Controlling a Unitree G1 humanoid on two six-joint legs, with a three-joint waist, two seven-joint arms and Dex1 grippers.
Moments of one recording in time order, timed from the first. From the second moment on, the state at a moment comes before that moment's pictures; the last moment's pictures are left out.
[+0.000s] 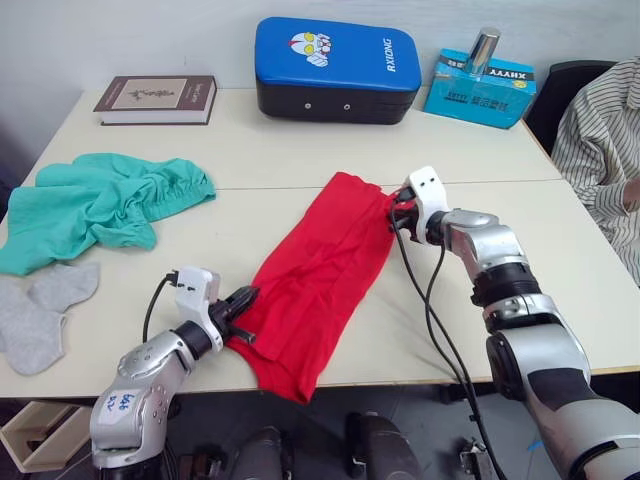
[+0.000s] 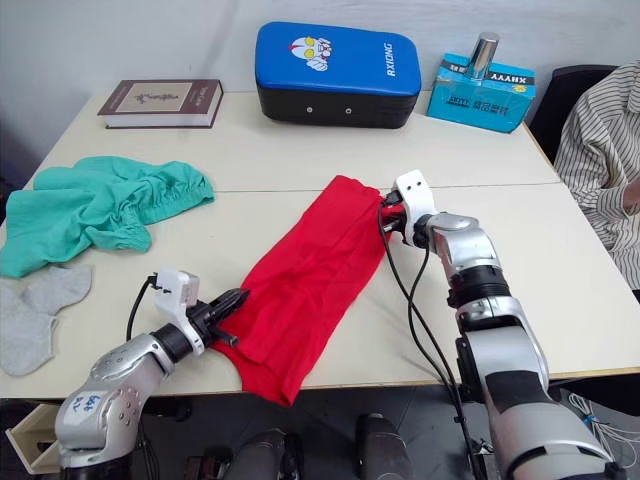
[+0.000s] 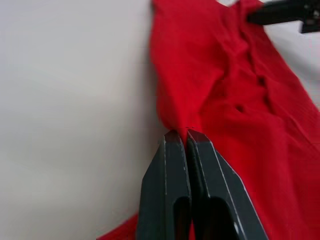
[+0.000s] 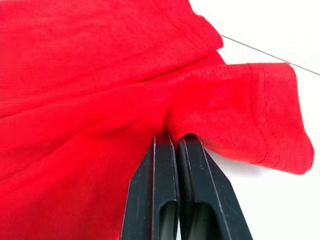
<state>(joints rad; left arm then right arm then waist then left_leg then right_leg) 0.01 0.26 0.25 -0.55 -0.38 0.82 -0.45 -1.05 -0.36 0.06 0.88 0.07 0.44 0.58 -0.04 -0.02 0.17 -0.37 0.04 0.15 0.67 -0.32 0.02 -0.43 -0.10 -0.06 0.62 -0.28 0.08</state>
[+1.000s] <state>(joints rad) -1.03 0.42 -0.12 0.77 -0.30 0.80 -0.82 -0.35 -0.37 -0.18 -0.37 0.89 1.60 0.53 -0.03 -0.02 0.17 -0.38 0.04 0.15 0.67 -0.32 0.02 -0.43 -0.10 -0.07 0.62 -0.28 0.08</state>
